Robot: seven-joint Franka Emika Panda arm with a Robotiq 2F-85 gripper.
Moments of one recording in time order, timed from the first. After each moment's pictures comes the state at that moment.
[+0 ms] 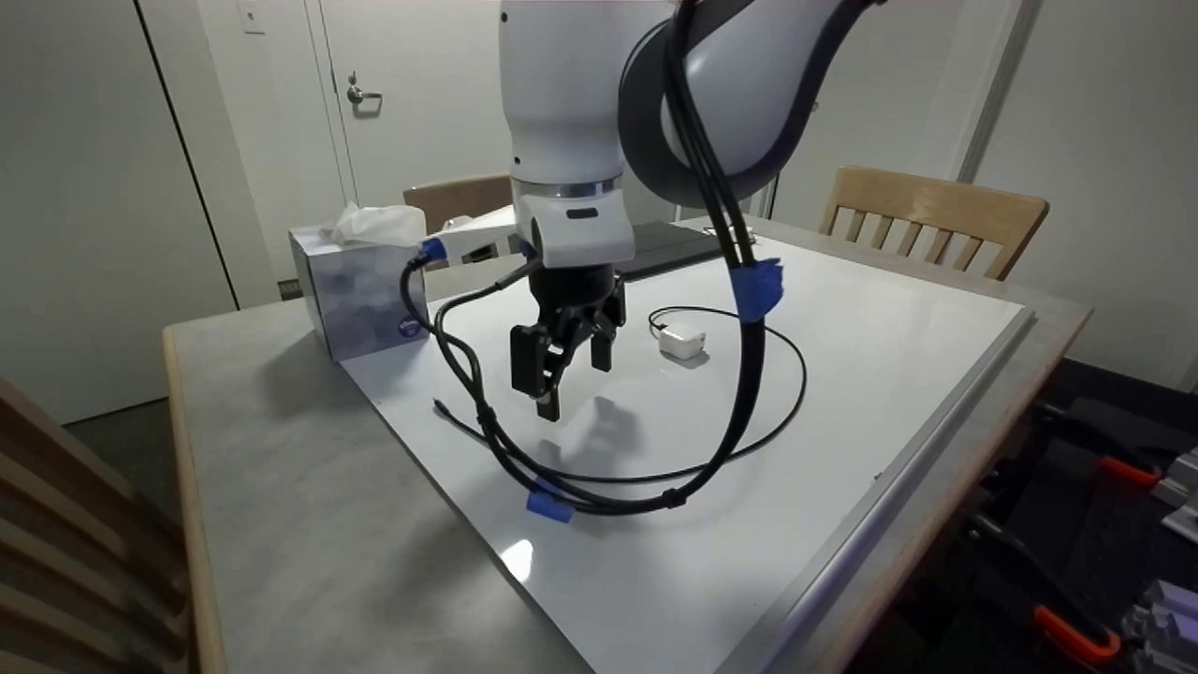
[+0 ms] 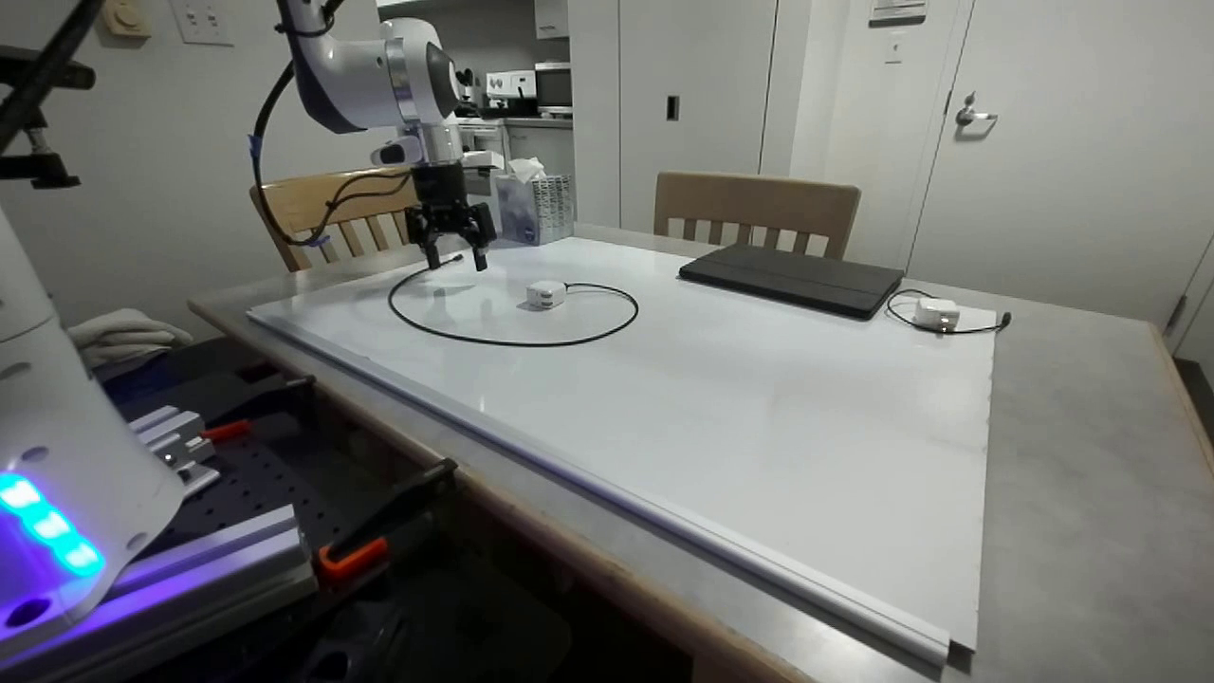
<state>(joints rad) 0.07 0.60 0.41 -2.05 -0.55 2.55 -2.60</state>
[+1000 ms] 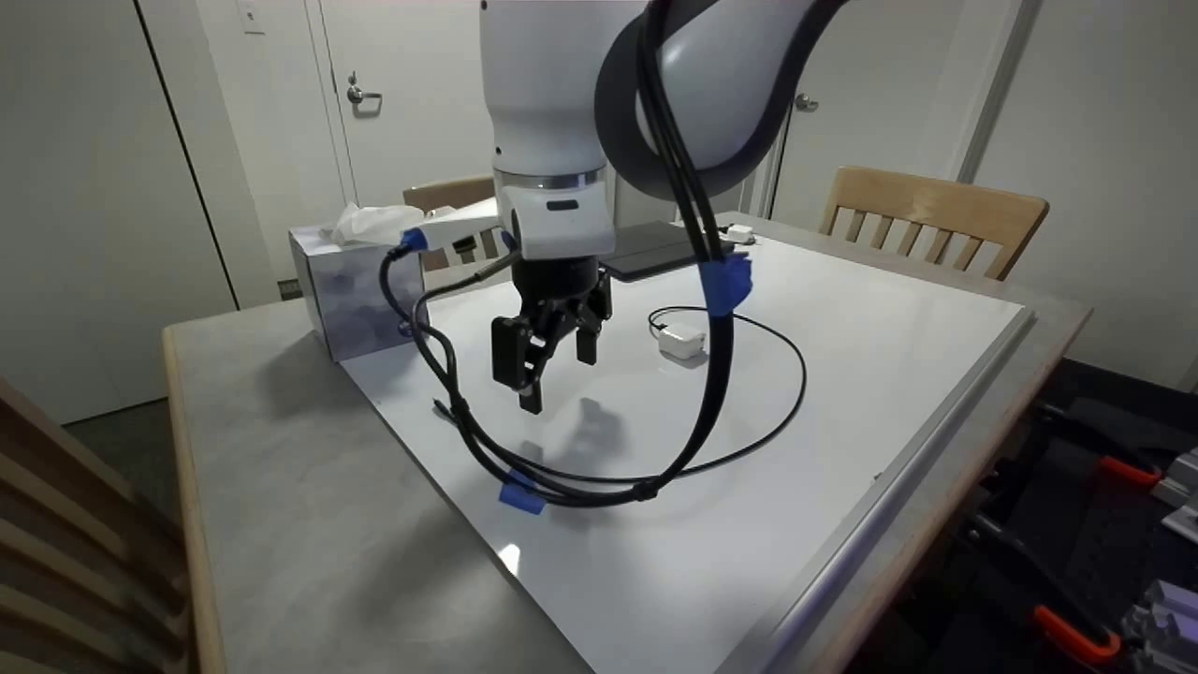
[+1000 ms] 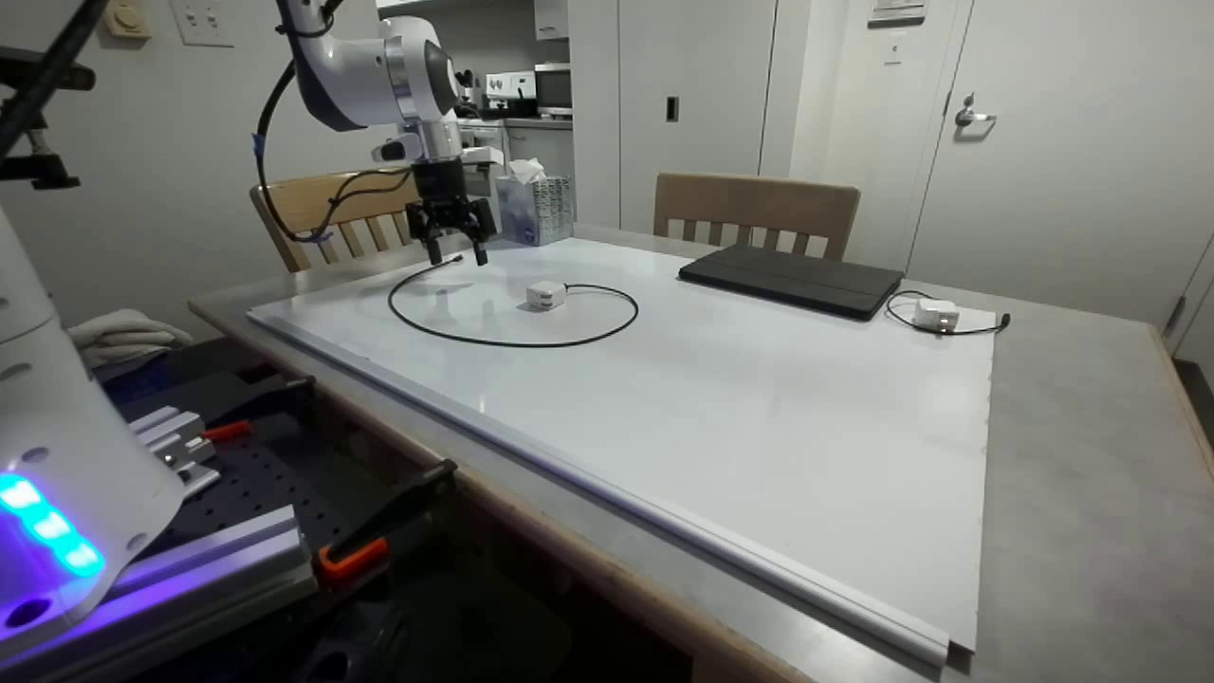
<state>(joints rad) 0.11 0.61 0.38 -2.01 -0.53 2.54 -2.60</state>
